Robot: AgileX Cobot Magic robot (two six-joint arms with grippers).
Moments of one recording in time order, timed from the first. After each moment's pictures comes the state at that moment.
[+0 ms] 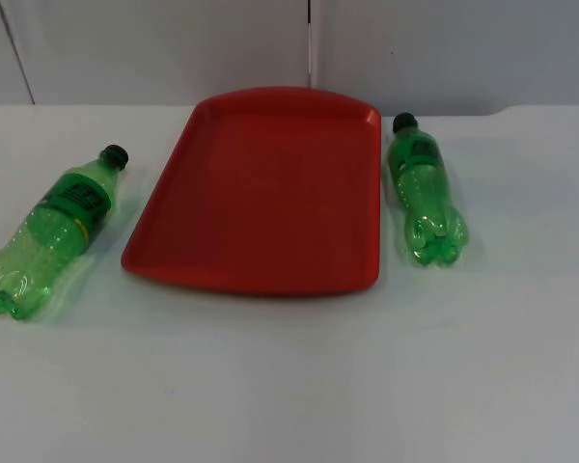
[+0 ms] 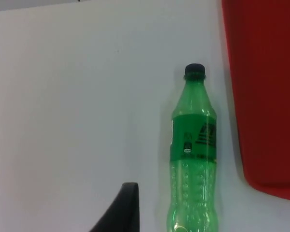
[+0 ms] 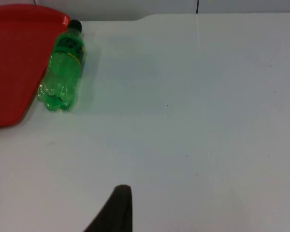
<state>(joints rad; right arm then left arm) 0.04 0.00 -0.52 -0.02 1.09 0.01 0.03 1.35 -1.13 -0.14 0.71 0.22</state>
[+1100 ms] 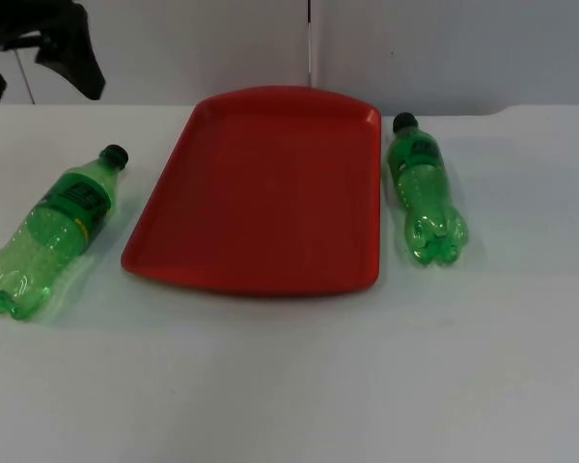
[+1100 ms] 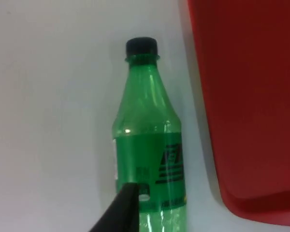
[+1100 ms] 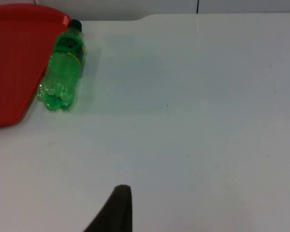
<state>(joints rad) 0.04 0.00 -0.52 -0.02 1.09 0.01 0.01 1.94 -1.53 -0.33 0.87 0.41</state>
